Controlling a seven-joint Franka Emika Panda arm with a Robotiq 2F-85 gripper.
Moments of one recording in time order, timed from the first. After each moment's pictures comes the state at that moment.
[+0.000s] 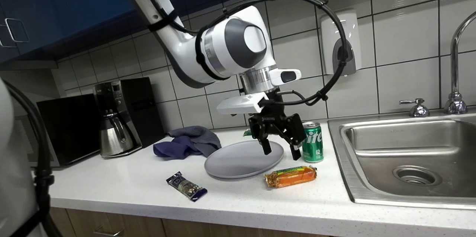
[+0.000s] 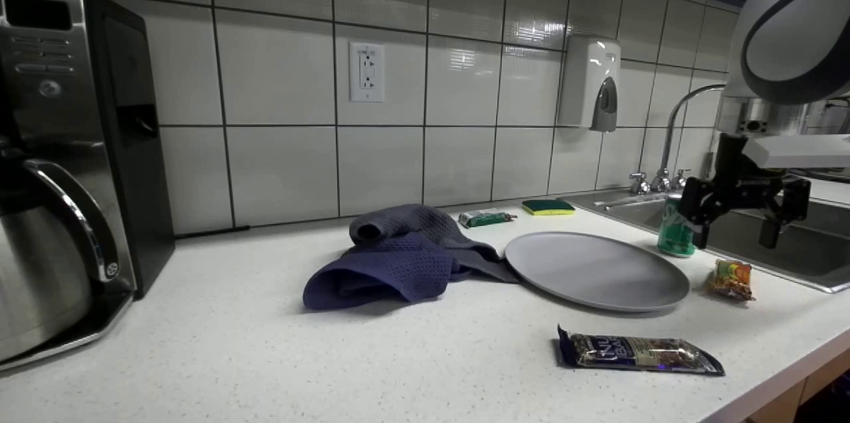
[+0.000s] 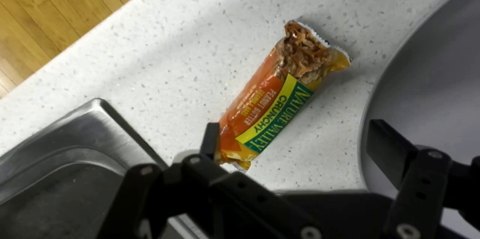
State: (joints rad) arm -0.19 -0.03 -0.22 -2.61 -0.21 2.66 0.27
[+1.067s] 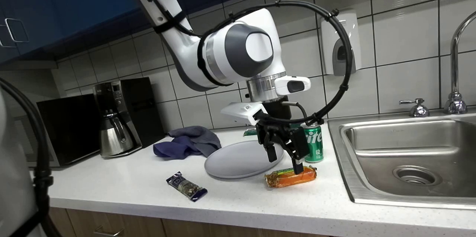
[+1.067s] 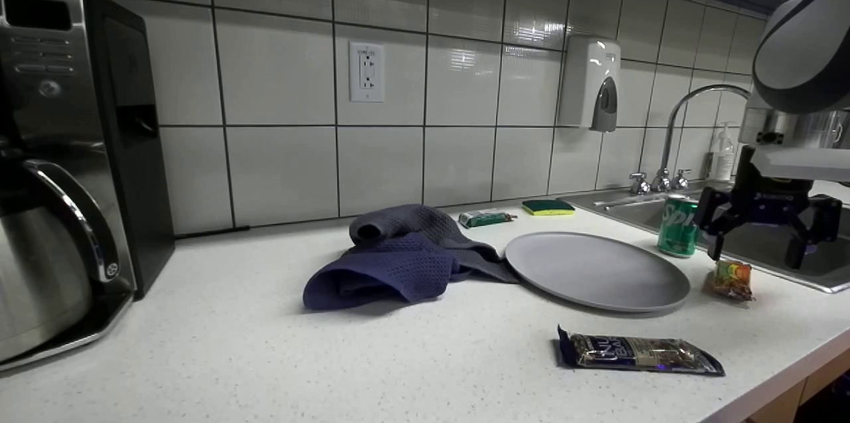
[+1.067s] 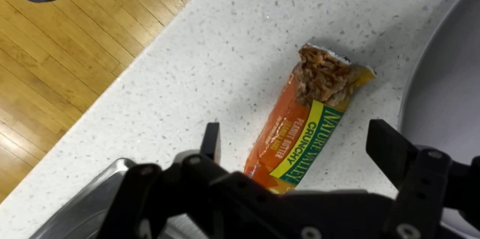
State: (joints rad) arm -0.21 -0.01 -0.24 -2.65 -0.10 2.68 0.32
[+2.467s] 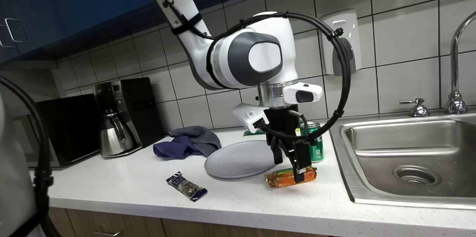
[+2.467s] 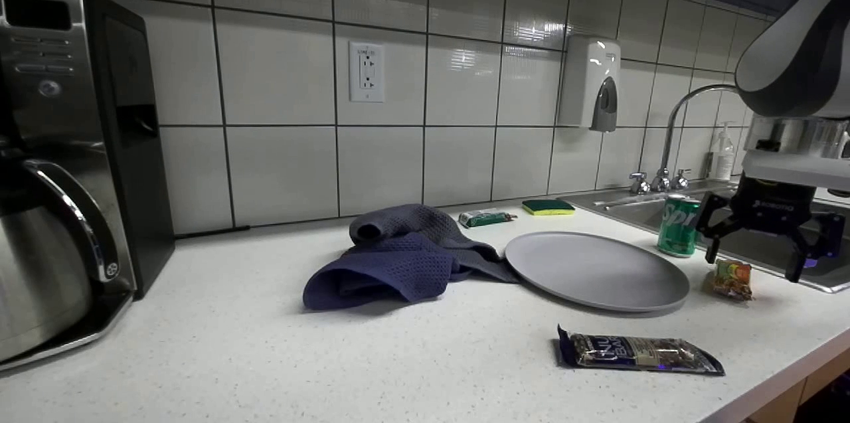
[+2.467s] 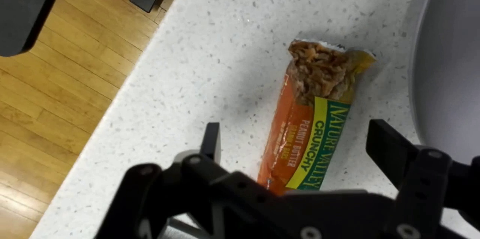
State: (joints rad) arm -0.22 0.05 -0.26 -2.61 0.12 2.69 0.29
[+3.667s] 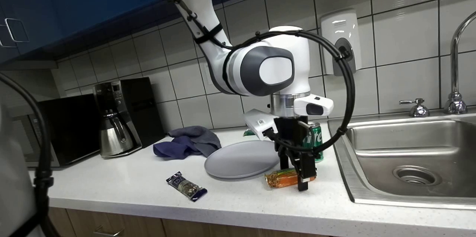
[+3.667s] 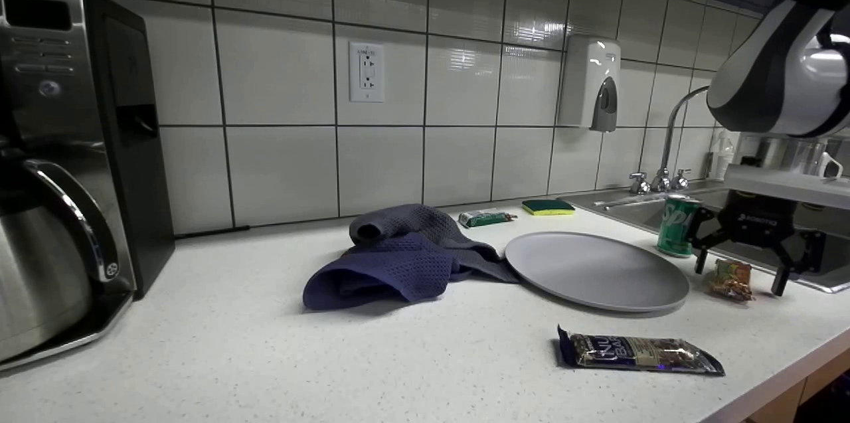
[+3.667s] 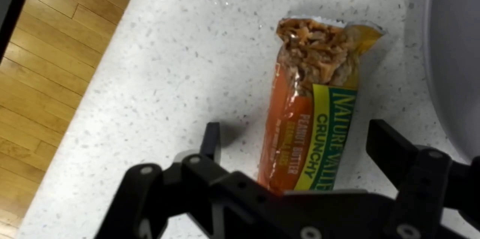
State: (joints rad) arm -0.23 0.18 -0.25 -2.51 0.28 2.65 0.23
